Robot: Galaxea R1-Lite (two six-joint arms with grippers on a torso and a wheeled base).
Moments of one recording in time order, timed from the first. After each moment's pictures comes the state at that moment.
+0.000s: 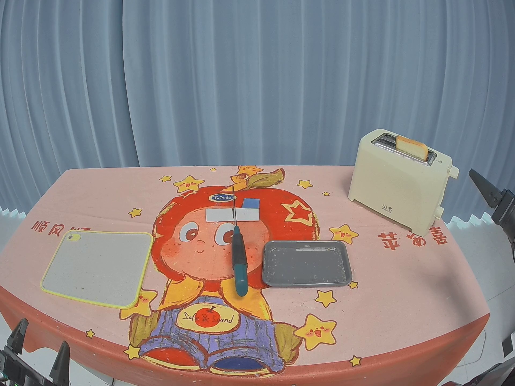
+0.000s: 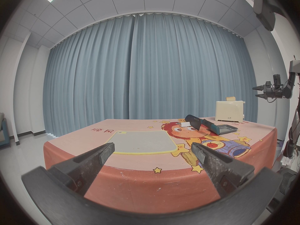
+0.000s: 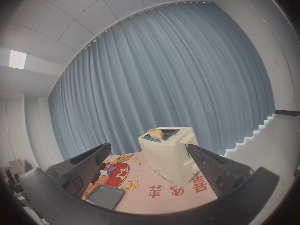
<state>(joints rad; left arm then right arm) 0.00 0.03 -0.02 0.00 -0.02 0.01 -0.14 1.26 -0.29 -1.01 0.32 0.37</state>
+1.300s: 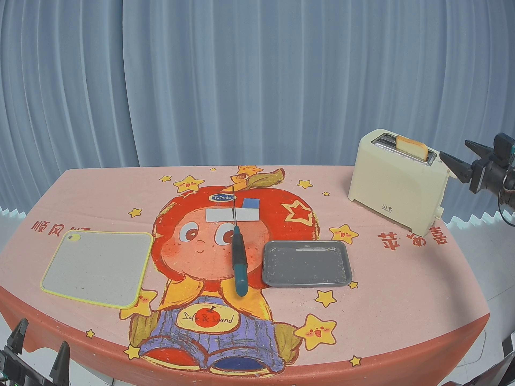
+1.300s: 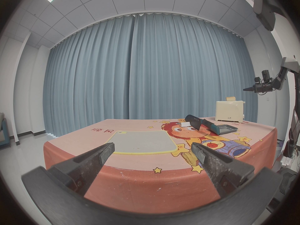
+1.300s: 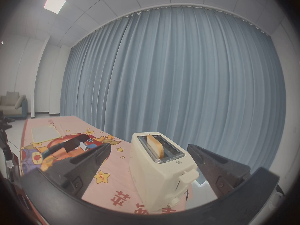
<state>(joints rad) 0.00 0.03 -0.02 0.00 -0.02 0.01 -0.10 1.47 -0.70 -0.68 0.40 -0.17</state>
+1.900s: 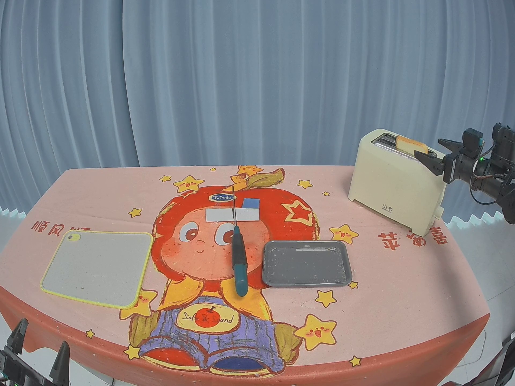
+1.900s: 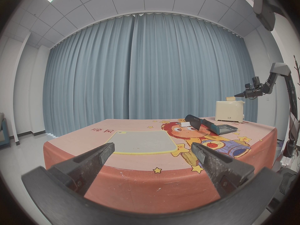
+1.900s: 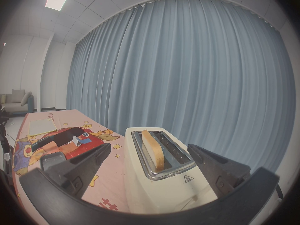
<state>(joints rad) 0.00 0.03 -0.02 0.00 -0.02 0.01 -0.10 1.76 -0.92 -0.69 0.47 -0.21</state>
